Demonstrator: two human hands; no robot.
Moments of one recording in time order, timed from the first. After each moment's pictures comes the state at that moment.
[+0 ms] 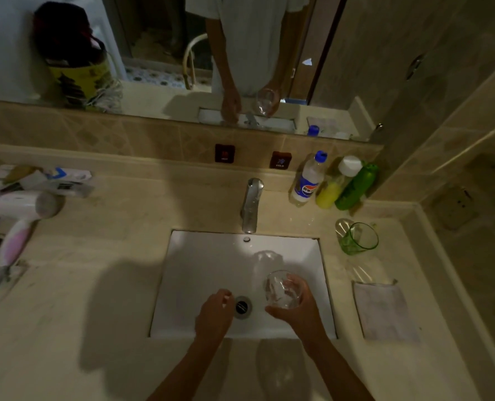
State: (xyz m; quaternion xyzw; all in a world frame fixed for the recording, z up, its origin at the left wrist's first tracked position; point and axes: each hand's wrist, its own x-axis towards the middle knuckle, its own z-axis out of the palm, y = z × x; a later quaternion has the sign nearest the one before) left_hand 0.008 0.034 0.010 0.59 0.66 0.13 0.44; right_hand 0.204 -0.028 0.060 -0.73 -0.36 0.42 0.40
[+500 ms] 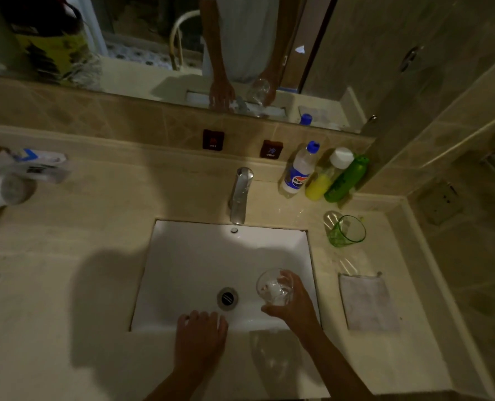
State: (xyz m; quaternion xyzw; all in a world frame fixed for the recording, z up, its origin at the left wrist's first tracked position) left_hand -0.004 -0.018 -0.010 0.83 0.53 -0.12 0.12; right_hand 0.223 -0.033 0.053 -0.77 -0.40 0.38 0.32
